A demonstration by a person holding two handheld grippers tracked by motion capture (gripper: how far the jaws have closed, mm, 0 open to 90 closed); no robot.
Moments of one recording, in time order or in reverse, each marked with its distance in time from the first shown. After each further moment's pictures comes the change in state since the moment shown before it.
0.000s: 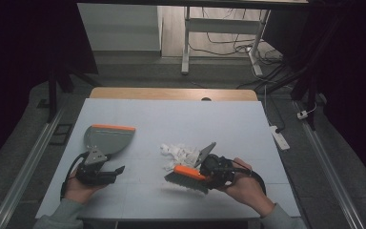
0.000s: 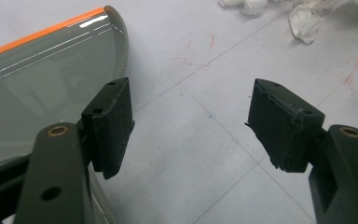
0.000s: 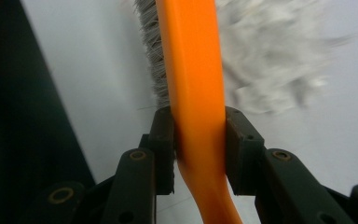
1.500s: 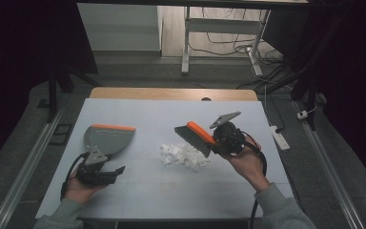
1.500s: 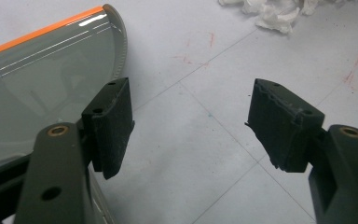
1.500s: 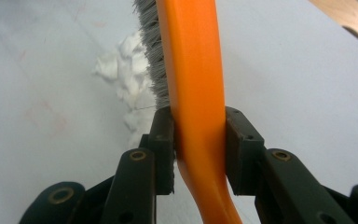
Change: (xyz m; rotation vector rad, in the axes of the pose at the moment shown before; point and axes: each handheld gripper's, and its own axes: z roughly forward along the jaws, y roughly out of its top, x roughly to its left) left arm 0.000 0.000 0.001 0.004 0.001 0.004; right arm -0.077 0.006 -0.031 -0.263 -0.174 0.303
